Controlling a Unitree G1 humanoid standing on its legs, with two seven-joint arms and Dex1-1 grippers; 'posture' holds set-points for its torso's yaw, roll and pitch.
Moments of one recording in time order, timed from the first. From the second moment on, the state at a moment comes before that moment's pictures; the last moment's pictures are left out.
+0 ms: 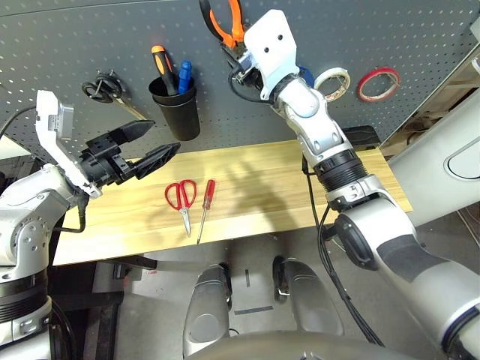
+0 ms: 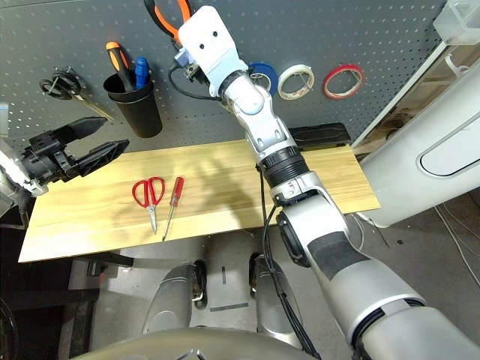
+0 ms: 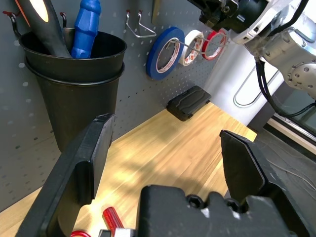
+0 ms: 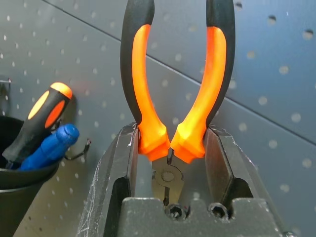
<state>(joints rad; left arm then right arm) -0.17 0.79 0.40 -0.30 -0.75 0.62 -0.83 -1.09 0.00 0.13 0.64 -0.09 -0.19 0.25</state>
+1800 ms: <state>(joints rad) -0.17 0.75 0.34 -0.34 -0.76 0.63 -0.81 -0.84 -0.25 0.02 0.07 0.23 0.25 0.54</state>
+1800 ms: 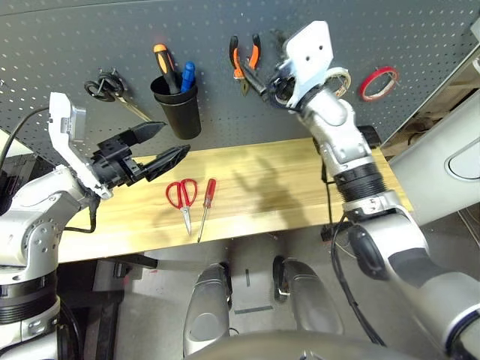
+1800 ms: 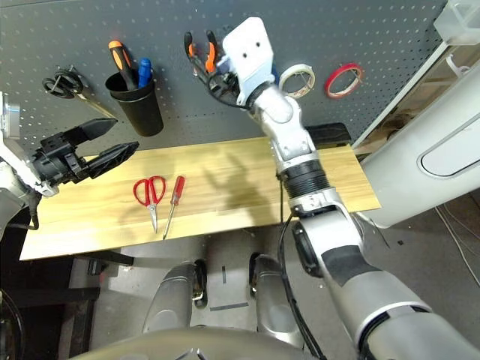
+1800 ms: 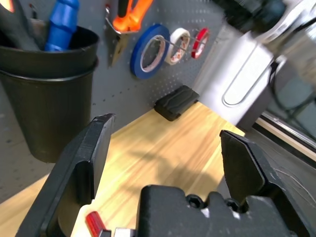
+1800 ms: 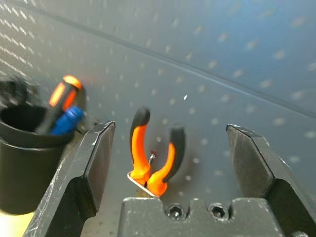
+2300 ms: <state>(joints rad) -0.21 0.65 0.15 -0.26 -0.64 0.63 -0.74 -0.44 -0.58 0.03 -0.25 0.48 0.62 0.84</state>
